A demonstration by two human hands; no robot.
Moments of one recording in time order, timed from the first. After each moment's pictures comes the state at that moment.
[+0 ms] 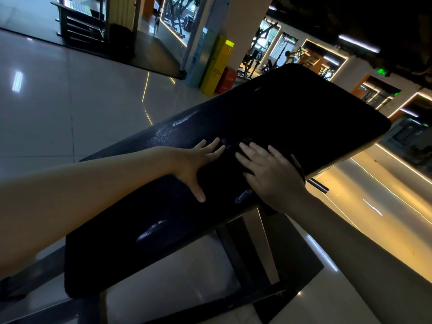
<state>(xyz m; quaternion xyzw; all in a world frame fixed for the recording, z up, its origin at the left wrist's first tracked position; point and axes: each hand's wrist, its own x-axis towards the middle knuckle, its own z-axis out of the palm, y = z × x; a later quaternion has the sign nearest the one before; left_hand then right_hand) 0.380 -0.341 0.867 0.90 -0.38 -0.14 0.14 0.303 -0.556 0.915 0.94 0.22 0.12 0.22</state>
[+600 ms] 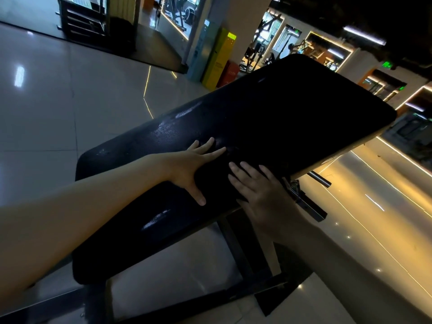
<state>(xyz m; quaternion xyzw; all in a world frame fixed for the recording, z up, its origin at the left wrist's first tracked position) 0.354 -0.330 0.846 0.90 -0.35 -0.13 0.20 0.252 -0.545 0.876 0.92 0.30 0.15 0.19</state>
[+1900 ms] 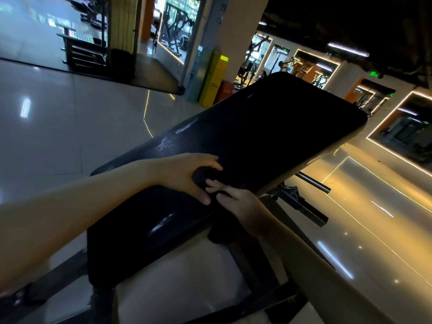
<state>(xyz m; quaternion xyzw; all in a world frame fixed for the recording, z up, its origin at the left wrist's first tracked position) 0.310 -0.307 0.883 0.86 -0.42 -0.06 0.28 0.222 -0.495 0.887 0.91 0.13 -0.08 -0.39</state>
